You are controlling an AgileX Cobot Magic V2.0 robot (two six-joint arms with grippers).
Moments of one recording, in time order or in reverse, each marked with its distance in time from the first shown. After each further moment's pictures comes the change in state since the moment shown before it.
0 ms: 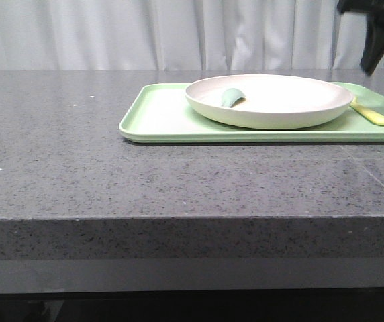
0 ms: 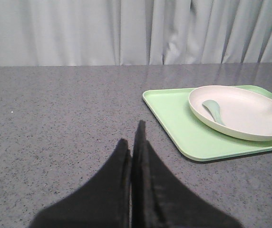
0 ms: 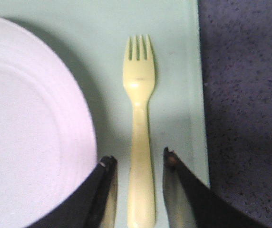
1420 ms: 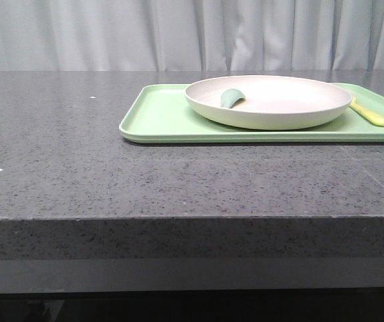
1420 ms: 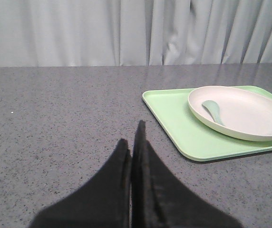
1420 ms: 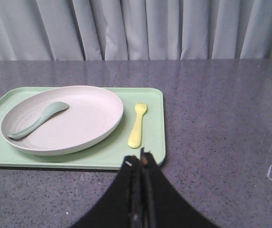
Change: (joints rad) left arm 0.000 0.000 0.000 0.000 0.000 0.000; right arm 0.000 -1.620 1.165 0.000 -0.447 -0.129
